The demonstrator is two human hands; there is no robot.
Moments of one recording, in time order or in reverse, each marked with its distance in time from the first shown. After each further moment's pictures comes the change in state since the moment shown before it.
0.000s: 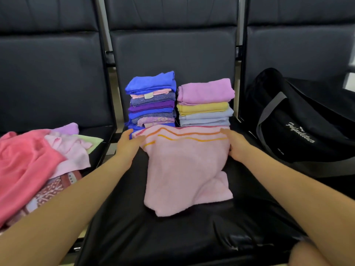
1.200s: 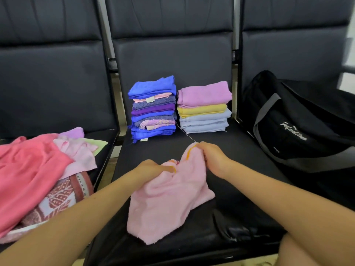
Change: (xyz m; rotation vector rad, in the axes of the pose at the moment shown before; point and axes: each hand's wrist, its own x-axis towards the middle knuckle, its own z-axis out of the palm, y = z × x) left_hand -0.078 0.005 0.001 0.619 -0.458 -0.288; right_hand -0.071 0.020 0.047 -0.165 -0.236 0.044
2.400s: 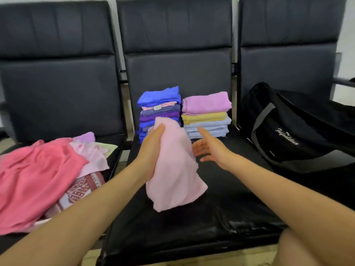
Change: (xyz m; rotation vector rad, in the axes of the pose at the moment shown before) left_hand -0.054 0.036 -0.021 -0.897 0.118 0.459; right_hand -0.040 -0.038 0.005 -0.204 -0.078 -0.146
